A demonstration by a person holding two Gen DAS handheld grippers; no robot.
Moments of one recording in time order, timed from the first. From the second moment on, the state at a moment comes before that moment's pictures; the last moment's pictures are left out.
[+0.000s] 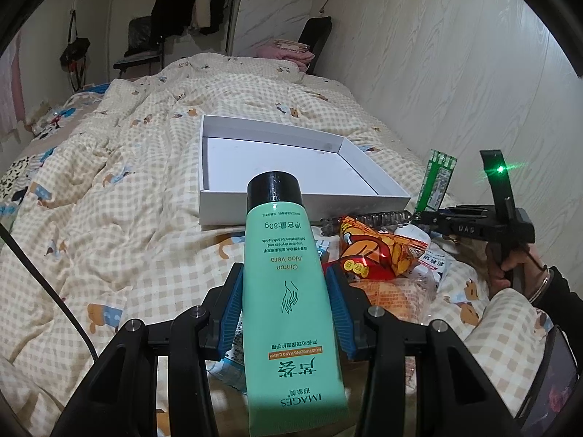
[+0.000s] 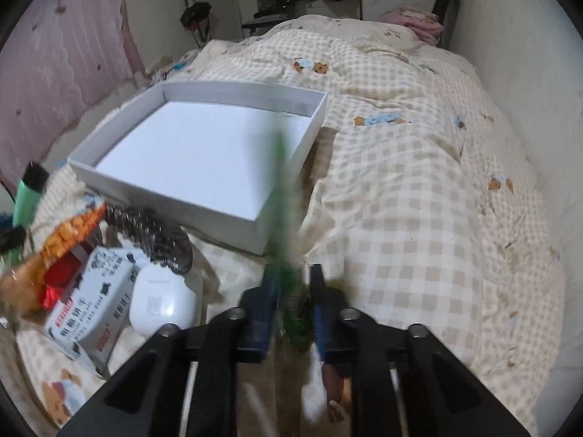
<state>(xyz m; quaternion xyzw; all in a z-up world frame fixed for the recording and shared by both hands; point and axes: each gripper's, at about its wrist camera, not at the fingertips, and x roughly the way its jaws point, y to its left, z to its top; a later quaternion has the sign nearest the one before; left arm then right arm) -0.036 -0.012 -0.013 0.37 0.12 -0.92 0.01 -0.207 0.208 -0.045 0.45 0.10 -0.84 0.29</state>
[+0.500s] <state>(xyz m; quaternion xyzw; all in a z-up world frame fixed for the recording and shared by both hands) -0.038 -0.013 -0.014 0.38 0.12 -0.92 0.01 -0.209 0.235 0.008 0.60 0.00 -0.70 0.39</state>
